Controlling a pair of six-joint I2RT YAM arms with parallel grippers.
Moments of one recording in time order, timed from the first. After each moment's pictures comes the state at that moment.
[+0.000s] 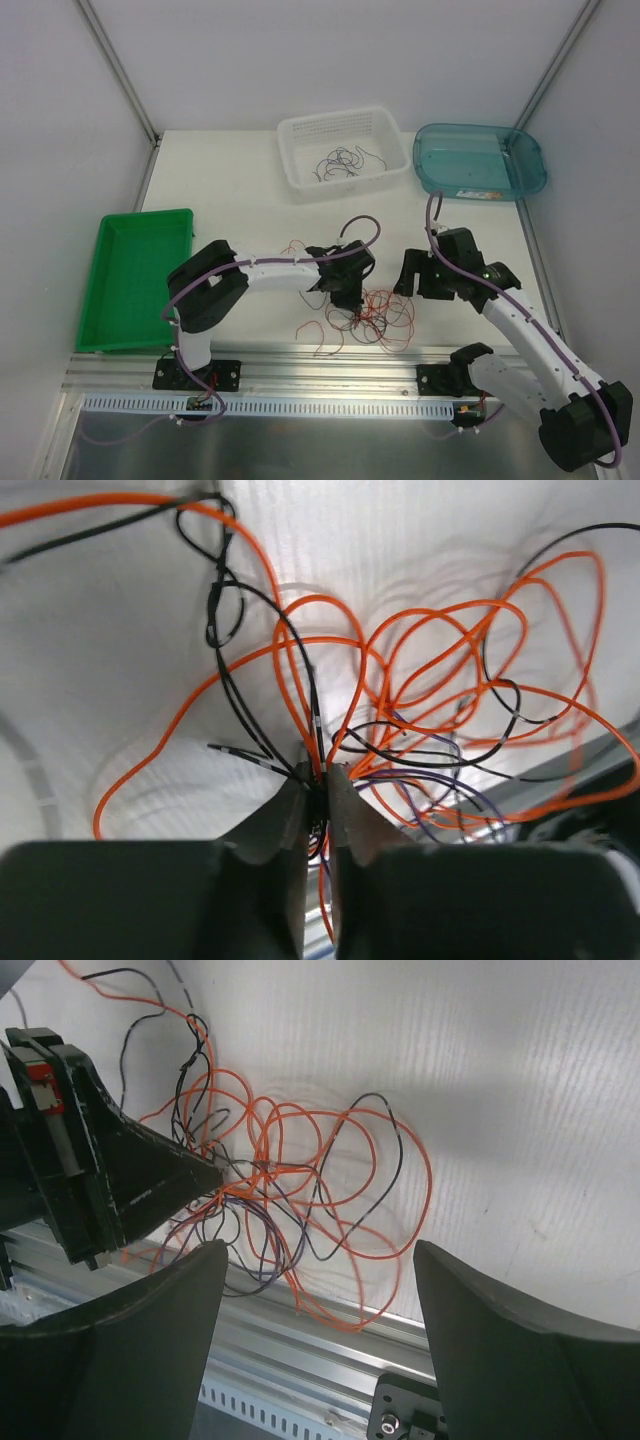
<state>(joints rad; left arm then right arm) -1.05 1.87 1.18 -0.40 0.08 -0.96 0.39 0.89 0.70 -0.79 -0.15 0.43</state>
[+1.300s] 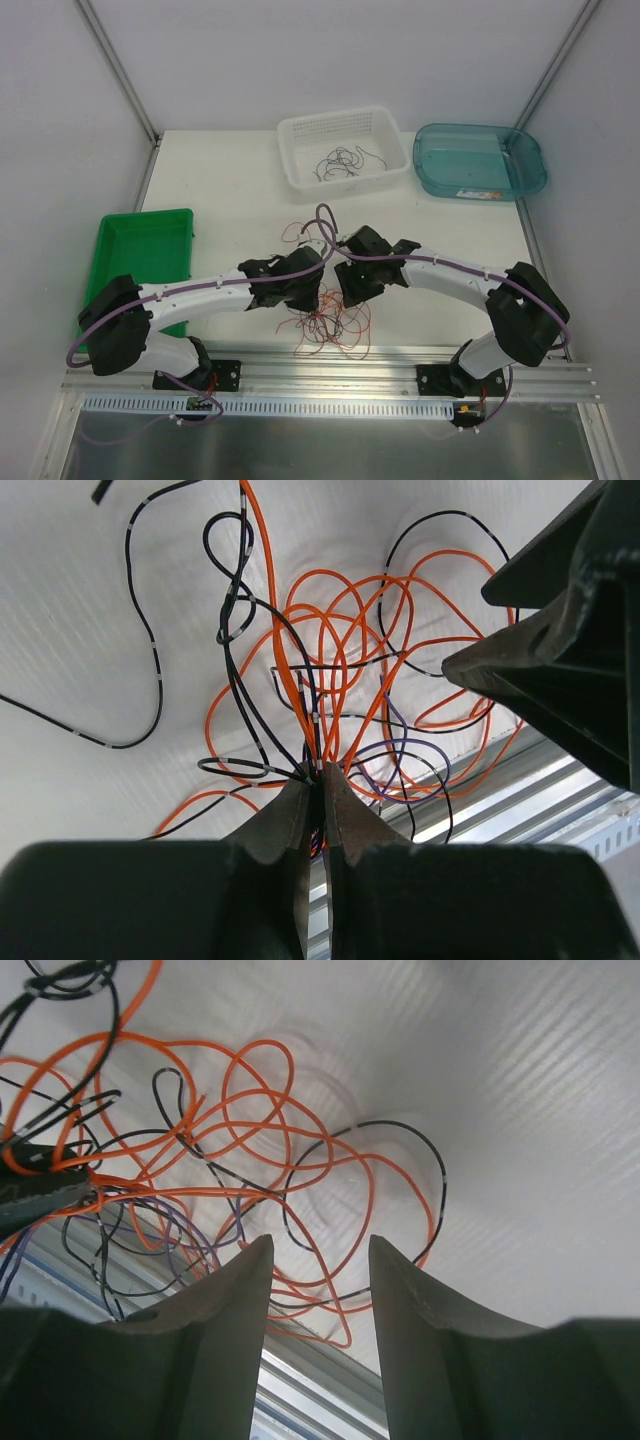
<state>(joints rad) -1.01 1.35 0.81 -0.43 -0.09 -0.70 0.83 1.51 0.90 -0.54 -0.16 0.35</state>
